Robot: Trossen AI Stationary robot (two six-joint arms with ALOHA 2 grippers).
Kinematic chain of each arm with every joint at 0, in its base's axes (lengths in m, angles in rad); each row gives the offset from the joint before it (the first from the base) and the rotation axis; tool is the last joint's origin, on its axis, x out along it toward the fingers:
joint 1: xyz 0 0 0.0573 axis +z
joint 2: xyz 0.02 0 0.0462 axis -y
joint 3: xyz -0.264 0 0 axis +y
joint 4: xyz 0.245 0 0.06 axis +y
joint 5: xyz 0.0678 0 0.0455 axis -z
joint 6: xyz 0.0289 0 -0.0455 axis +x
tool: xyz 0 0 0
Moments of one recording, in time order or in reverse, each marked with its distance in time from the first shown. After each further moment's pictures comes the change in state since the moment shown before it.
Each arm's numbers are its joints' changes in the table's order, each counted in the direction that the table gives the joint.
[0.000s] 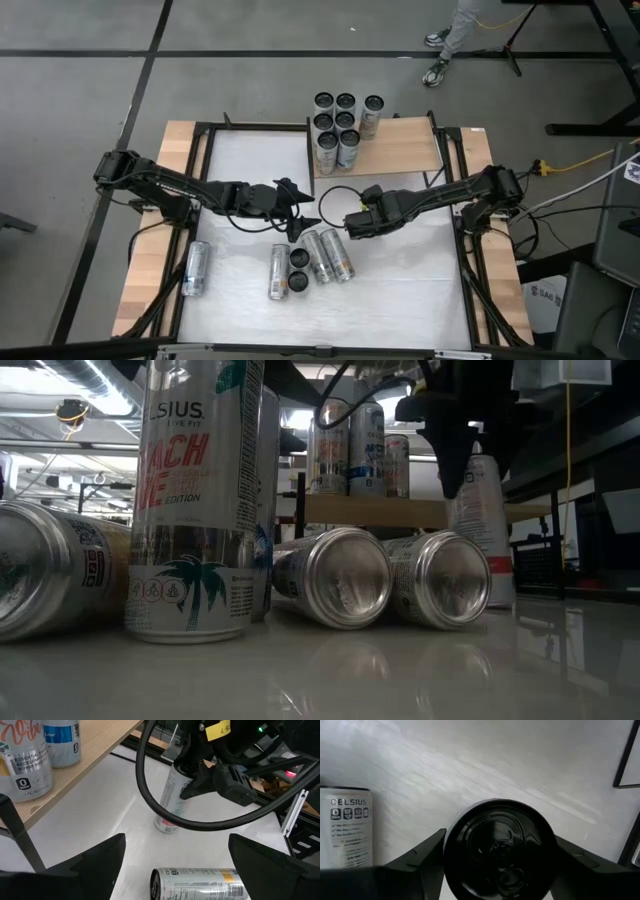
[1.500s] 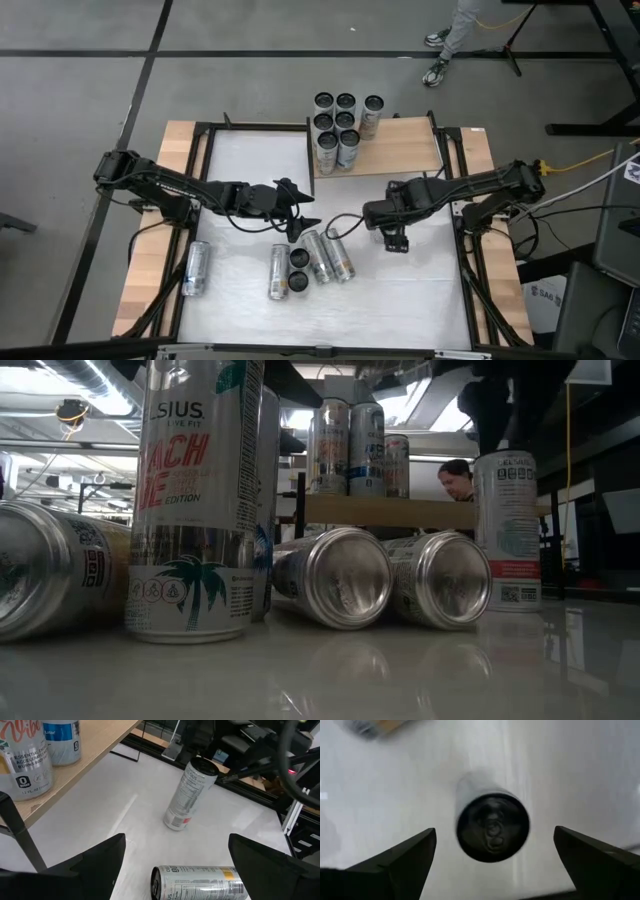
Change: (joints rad) left arm -0.001 0.000 0.000 0.007 0.000 0.000; right arm 0.000 0.171 0.000 0.041 -0.191 -1.062
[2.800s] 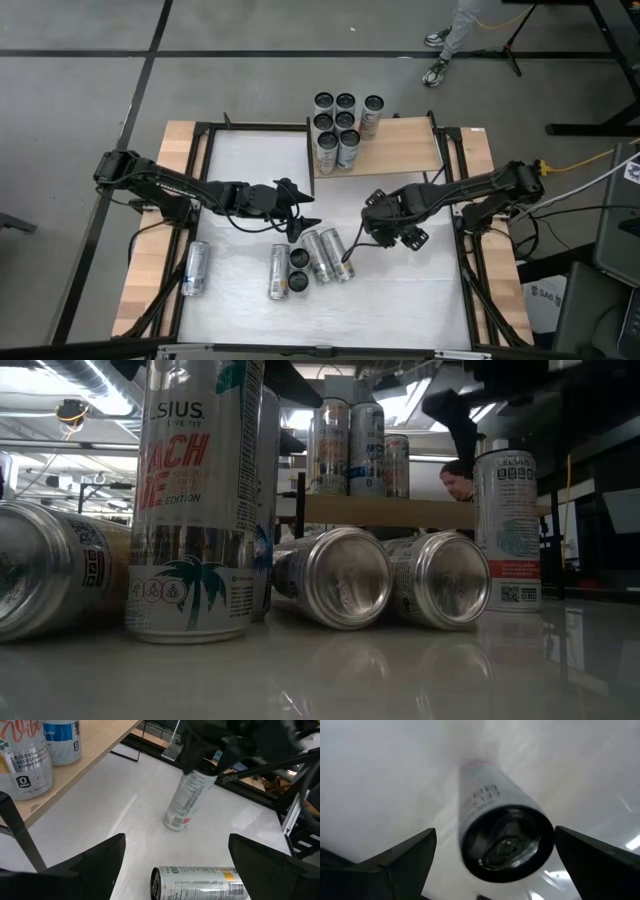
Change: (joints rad) left arm 0.000 0.000 0.000 0.000 0.000 -0.002; right arm 0.000 -0.005 0.104 -0.076 0.003 -0.852
